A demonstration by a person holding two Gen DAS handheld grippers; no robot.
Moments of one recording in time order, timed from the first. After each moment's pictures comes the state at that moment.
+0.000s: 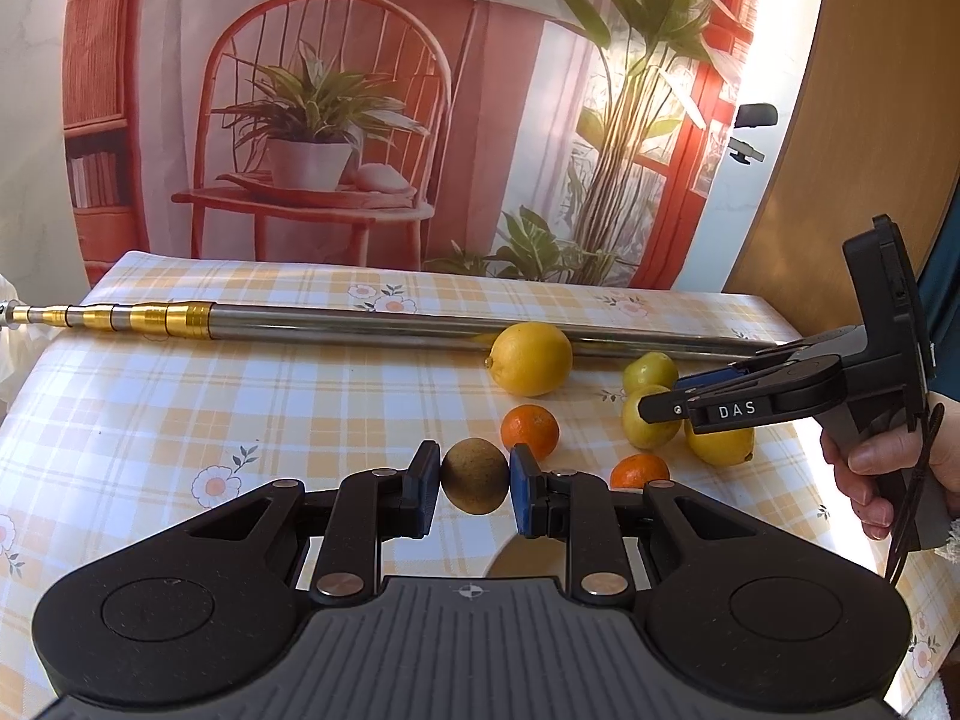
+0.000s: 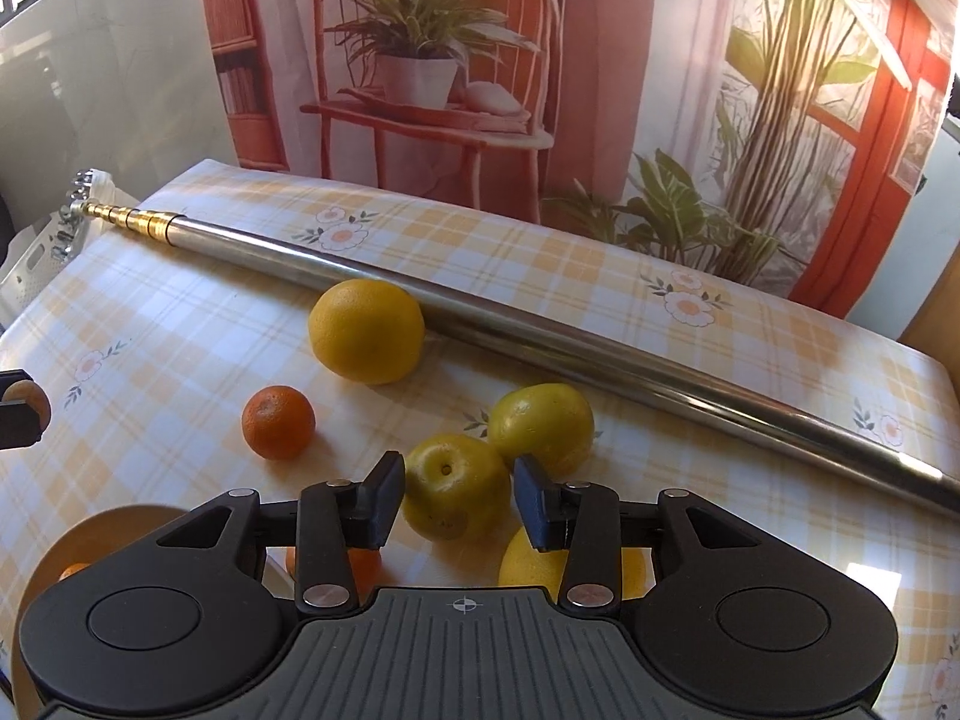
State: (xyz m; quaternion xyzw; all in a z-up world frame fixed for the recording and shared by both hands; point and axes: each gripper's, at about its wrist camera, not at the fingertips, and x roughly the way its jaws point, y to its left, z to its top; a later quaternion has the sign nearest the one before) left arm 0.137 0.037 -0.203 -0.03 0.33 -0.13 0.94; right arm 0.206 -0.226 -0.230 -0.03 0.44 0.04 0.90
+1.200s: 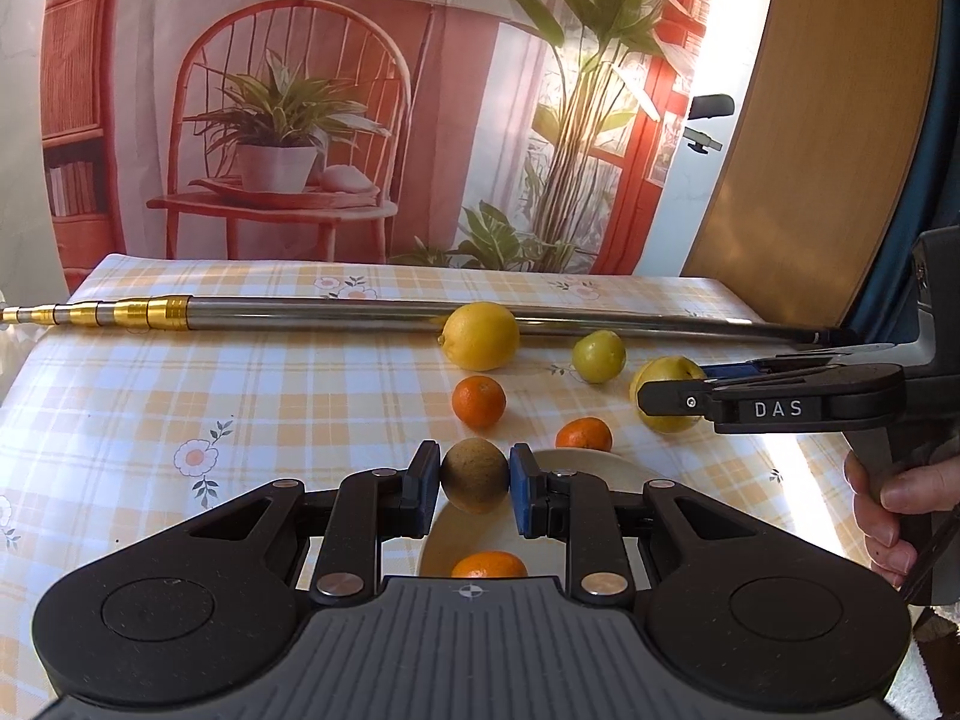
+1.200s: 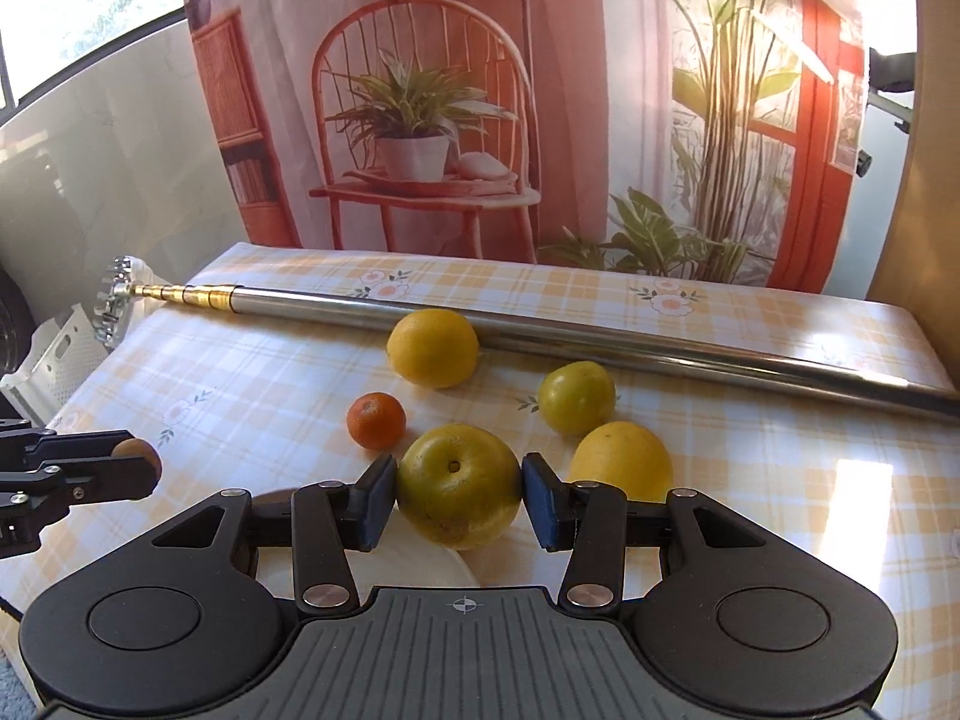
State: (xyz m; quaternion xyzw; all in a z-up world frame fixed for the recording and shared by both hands) left arm 0.104 0.031 -0.197 -0.02 0.32 -0.16 0.93; right arm 0.108 -0.207 -0.191 0.03 0.36 0.02 0.93
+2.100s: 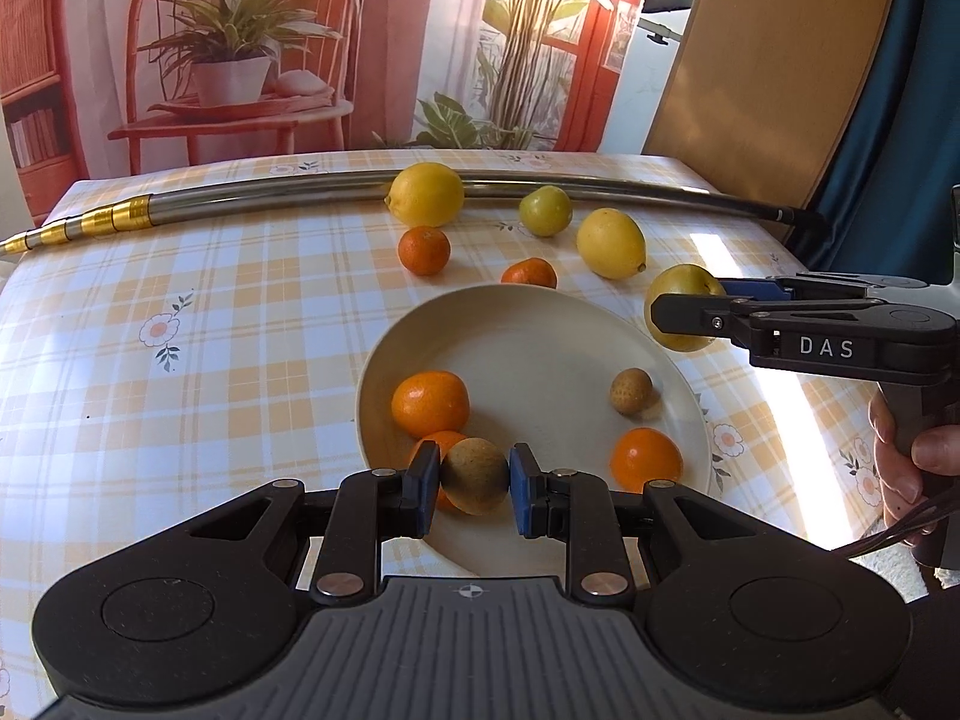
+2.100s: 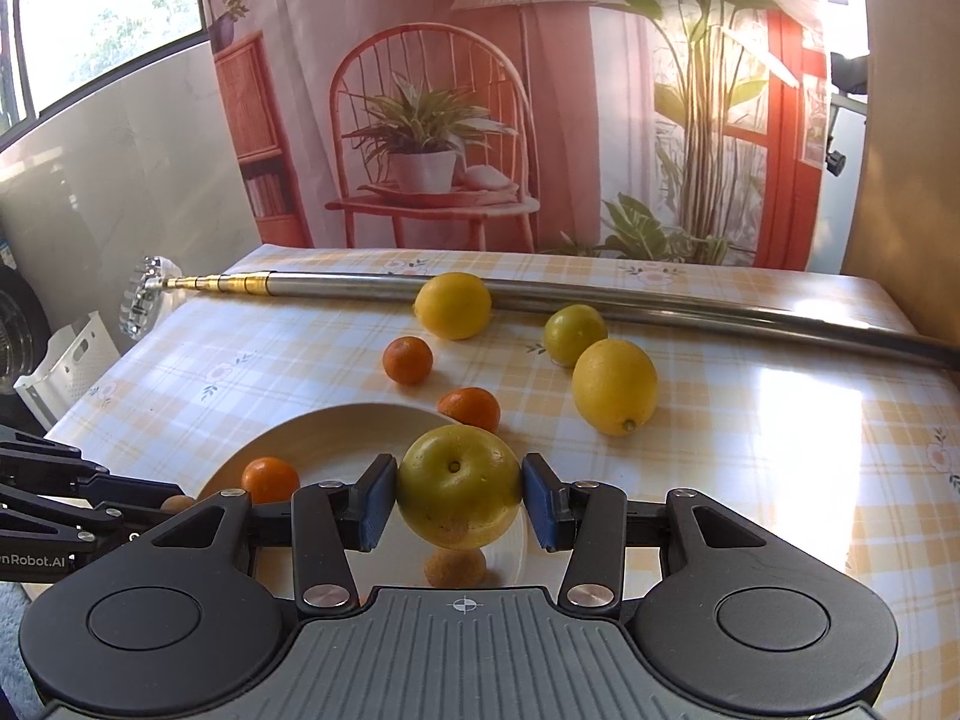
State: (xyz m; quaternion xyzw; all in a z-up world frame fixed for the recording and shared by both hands) left arm 0.063 0.016 -0.222 0.01 0.41 -0.20 0.89; right arm 0.030 -0.197 -0.200 0.04 0.34 0.02 0.94
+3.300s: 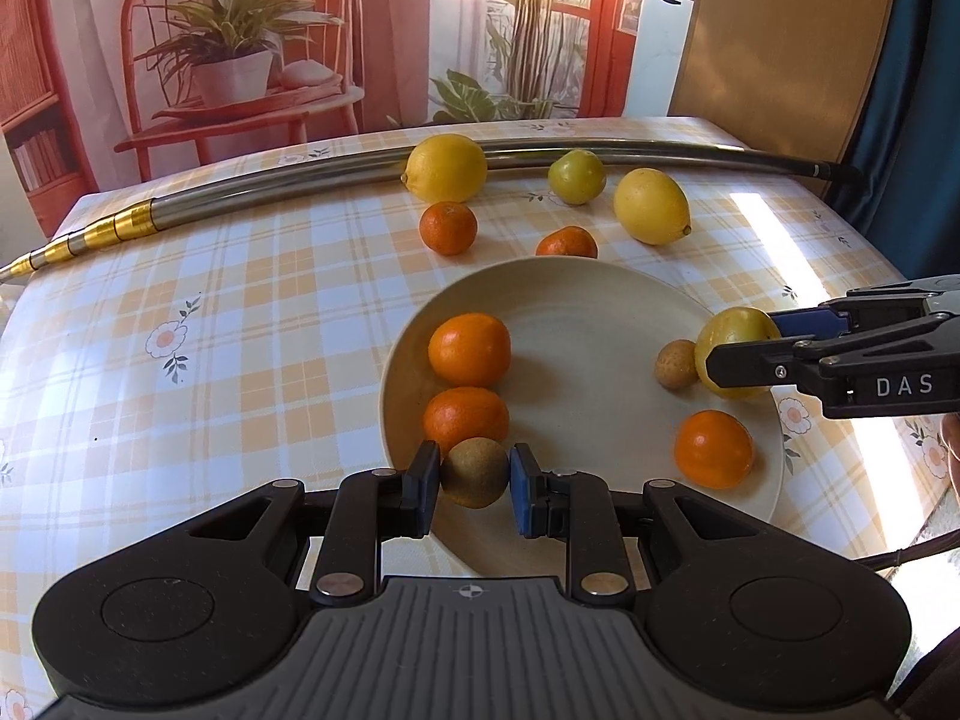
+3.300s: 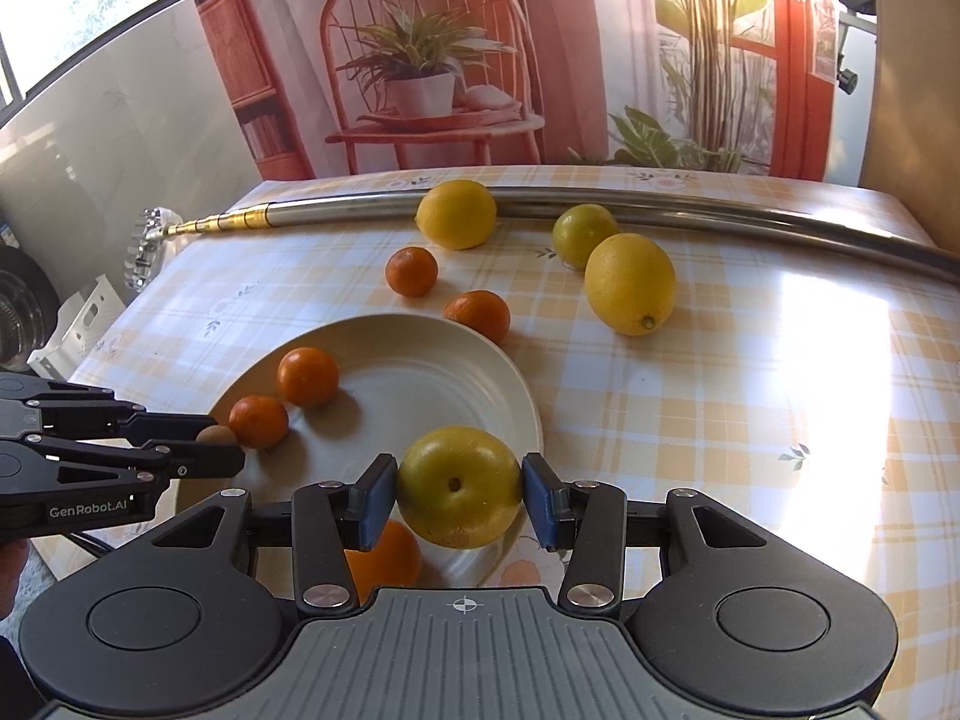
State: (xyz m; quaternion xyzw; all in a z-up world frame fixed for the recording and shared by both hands) left arm 0.084 0.004 -0.243 0.06 0.42 -0.17 0.89; right arm 0.031 -0.199 -0.225 0.07 0.41 0.03 0.91
